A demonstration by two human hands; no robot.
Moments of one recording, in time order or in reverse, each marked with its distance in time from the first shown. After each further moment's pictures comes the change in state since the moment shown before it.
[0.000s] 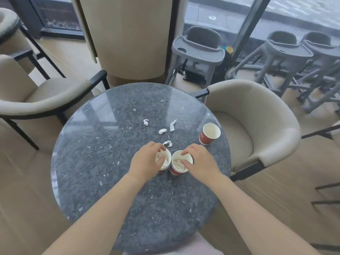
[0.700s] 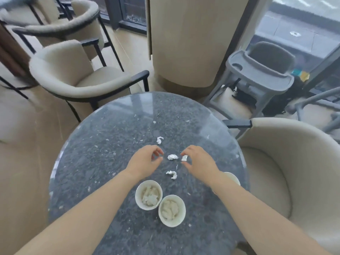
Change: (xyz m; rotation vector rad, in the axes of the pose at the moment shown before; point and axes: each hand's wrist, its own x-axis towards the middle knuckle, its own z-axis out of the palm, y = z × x) left_hand 0.099 -0.011 0.003 -0.111 0.089 -0.421; right_hand 0.181 0.050 -0.003 -0.126 -0.369 -0.365
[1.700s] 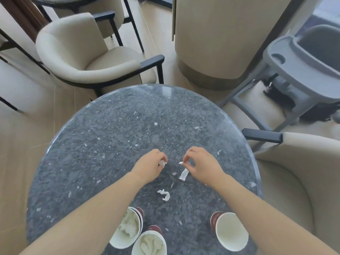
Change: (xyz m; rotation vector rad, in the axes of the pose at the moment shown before) left_hand 0.089 -0.025 0.060 0.220 -0.137 -0.096; right_hand 0.093 0.080 0.016 0.089 -0.121 -0.210
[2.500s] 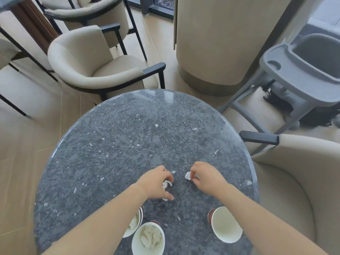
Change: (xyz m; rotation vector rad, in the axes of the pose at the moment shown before) left_hand -0.038 0.026 0.016 0.068 -0.271 0.016; right_hand -0.034 0.012 0.008 -0.109 -0.208 0.045
